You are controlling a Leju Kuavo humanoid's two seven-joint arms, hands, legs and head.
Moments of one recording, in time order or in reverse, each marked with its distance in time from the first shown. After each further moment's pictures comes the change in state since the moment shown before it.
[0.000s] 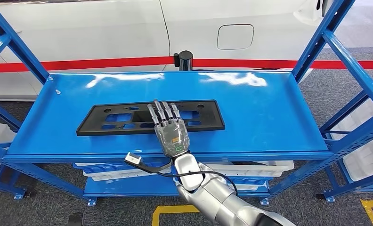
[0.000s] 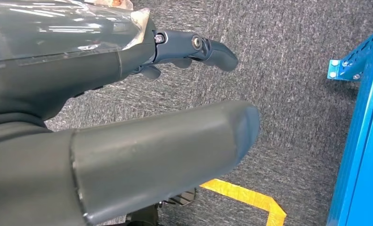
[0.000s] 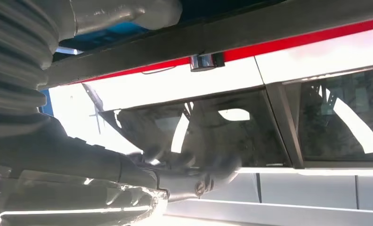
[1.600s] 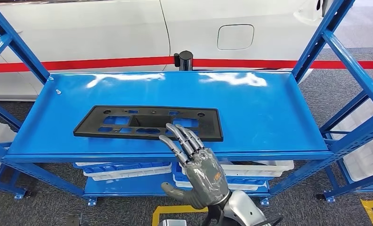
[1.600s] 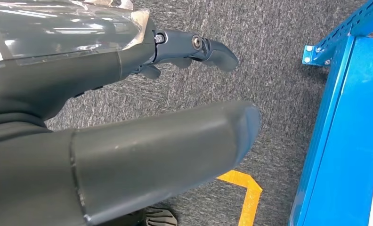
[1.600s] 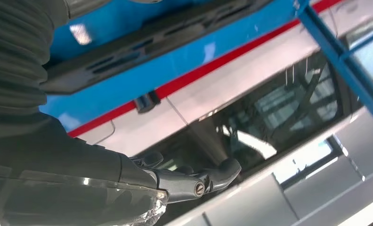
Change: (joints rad) left arm 0.012 0.021 -0.078 -0.001 0.140 -0.059 -0.080; right arm 0.546 -0.272 -0.131 -1.161 -0.526 0.545 -0.493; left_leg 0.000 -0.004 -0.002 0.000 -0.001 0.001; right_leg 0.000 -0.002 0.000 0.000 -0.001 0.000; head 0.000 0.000
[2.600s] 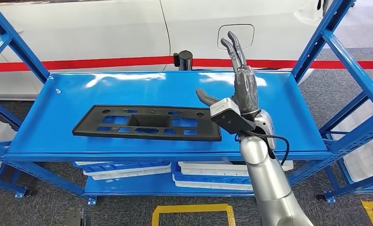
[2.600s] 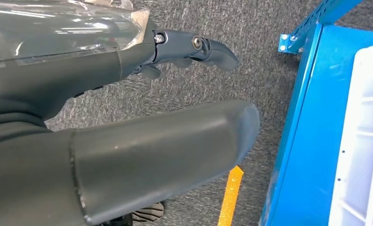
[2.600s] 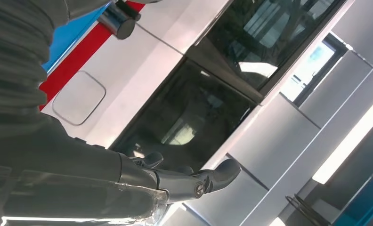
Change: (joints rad) left arm -0.018 0.009 -0.049 0.000 0.051 -0.024 -0.044; right arm -0.412 0.114 -0.461 0.348 -0.386 -0.042 -0.265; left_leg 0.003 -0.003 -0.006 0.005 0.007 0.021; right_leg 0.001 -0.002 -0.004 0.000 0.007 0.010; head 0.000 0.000
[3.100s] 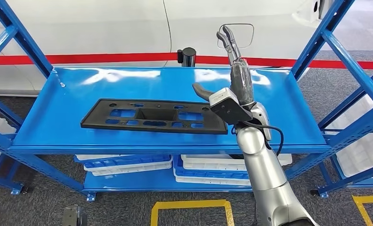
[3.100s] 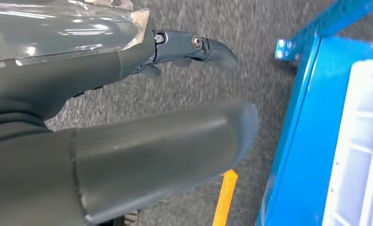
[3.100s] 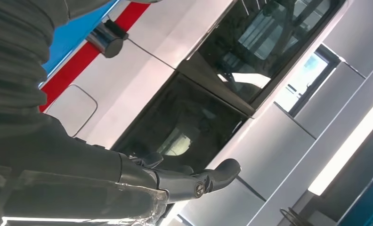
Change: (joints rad) left arm -0.005 0.001 -0.008 0.000 0.040 -0.012 -0.037; right arm -0.088 0.007 -0.006 0.124 -0.094 0.024 -0.041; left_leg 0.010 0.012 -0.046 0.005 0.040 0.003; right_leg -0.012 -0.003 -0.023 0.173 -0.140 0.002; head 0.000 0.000
